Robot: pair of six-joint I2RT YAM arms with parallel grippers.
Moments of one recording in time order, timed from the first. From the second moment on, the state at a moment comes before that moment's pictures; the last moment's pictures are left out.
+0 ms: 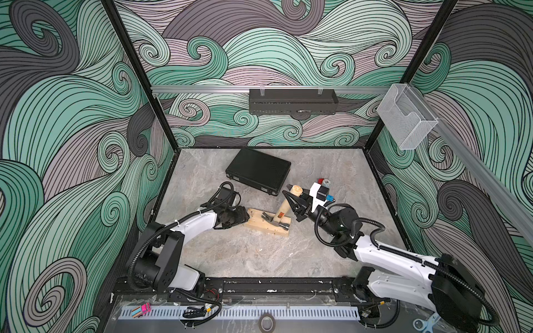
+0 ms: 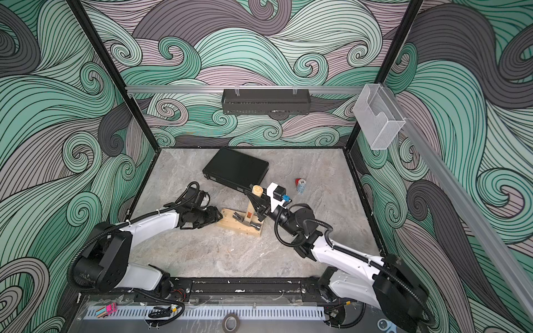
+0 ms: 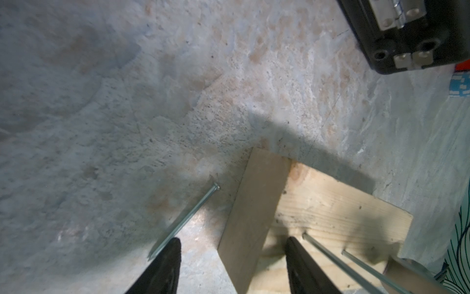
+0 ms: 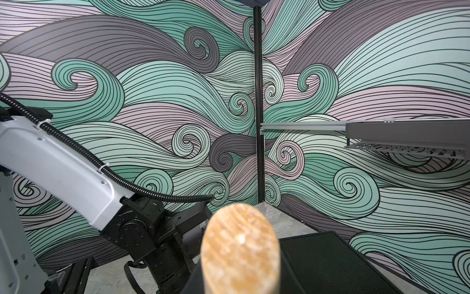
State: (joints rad) left arm -0.38 1.44 0.68 -0.36 0.22 -0.62; right arm 0.84 1.11 0.48 0.98 -0.15 0.07
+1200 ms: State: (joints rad) left arm -0.38 1.44 0.68 -0.36 0.22 -0.63; right arm 0.83 1.07 0.40 1.08 -0.12 0.08
